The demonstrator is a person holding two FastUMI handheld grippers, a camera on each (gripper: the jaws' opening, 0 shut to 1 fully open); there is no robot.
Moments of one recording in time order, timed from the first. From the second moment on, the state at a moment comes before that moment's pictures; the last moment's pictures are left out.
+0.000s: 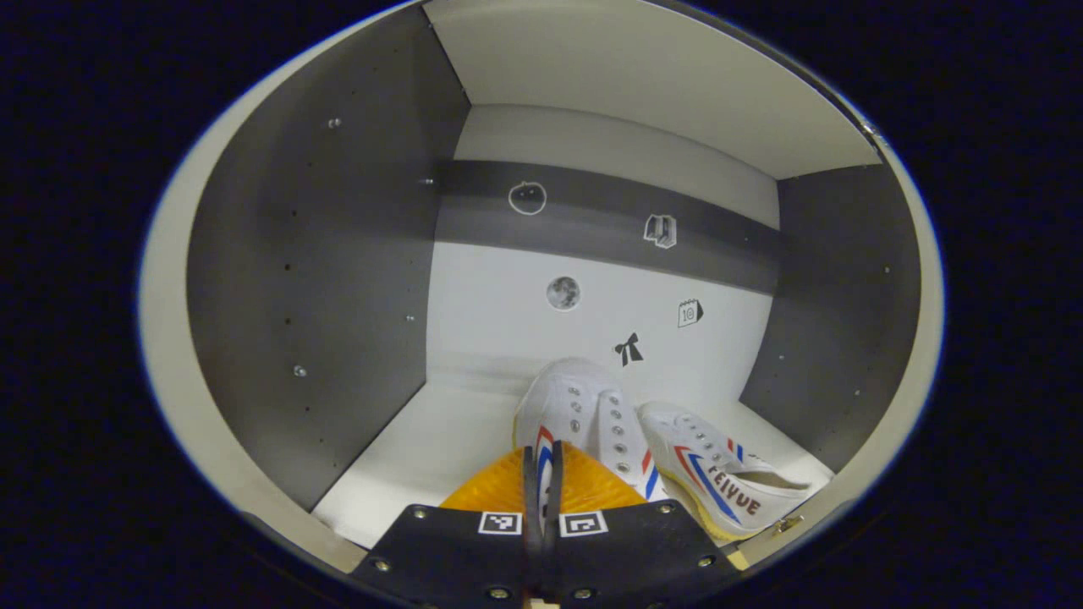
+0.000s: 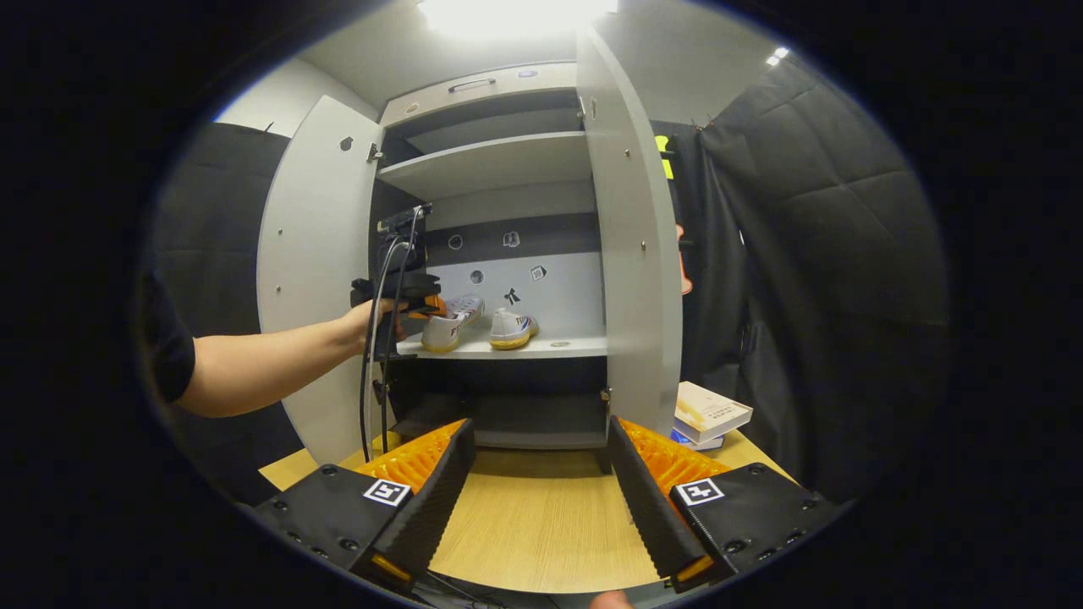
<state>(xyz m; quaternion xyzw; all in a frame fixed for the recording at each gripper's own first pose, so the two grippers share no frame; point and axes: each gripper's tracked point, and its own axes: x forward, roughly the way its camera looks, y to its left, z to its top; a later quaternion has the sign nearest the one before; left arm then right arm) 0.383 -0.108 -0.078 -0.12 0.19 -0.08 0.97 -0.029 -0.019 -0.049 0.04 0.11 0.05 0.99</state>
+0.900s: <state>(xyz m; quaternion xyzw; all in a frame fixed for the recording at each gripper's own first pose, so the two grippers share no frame) 0.209 -0.115 0.116 -0.05 -0.03 -0.13 0.99 -0.011 -0.105 0.039 0.04 0.02 -0.03 1.00</state>
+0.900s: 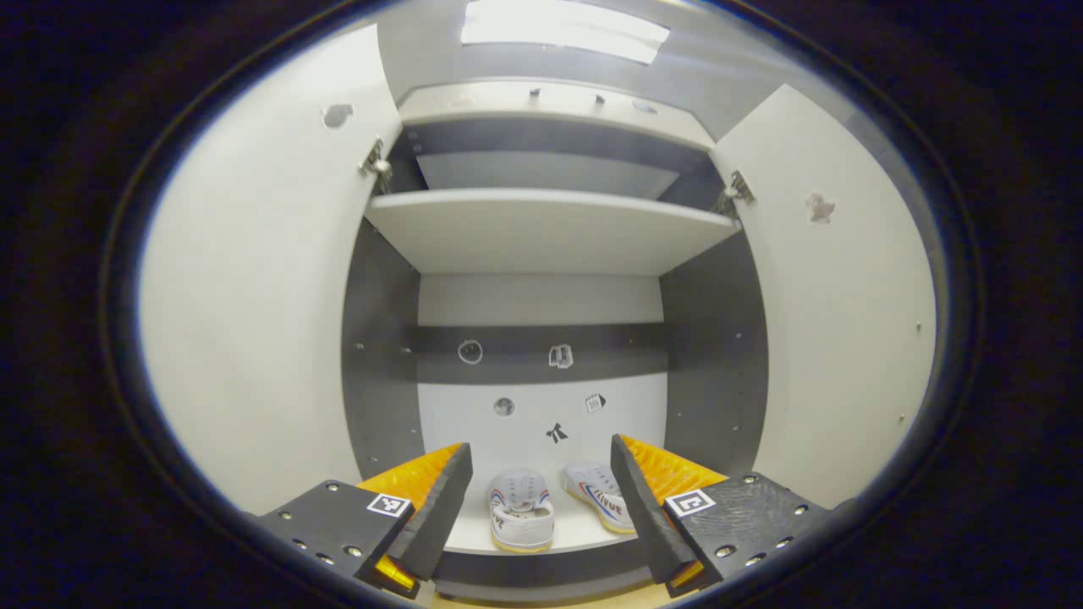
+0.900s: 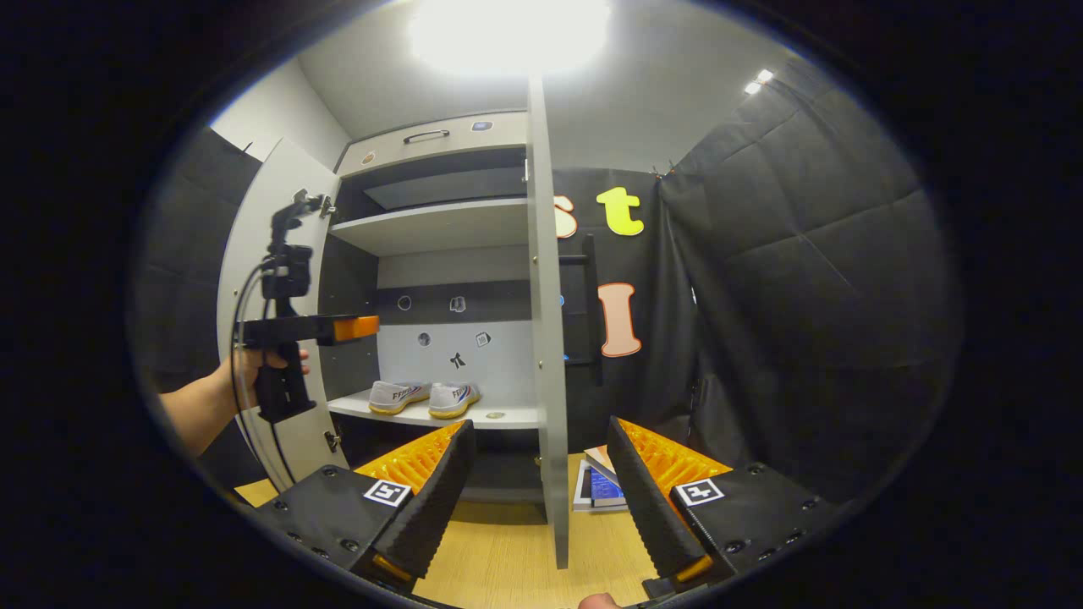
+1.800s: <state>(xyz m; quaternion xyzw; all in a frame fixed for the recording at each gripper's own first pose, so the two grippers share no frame) 0.039 -0.032 0.123 -0.03 -0.02 -0.12 0.99 0.013 -0.187 0.106 0.02 -0.03 -0.12 0.99</state>
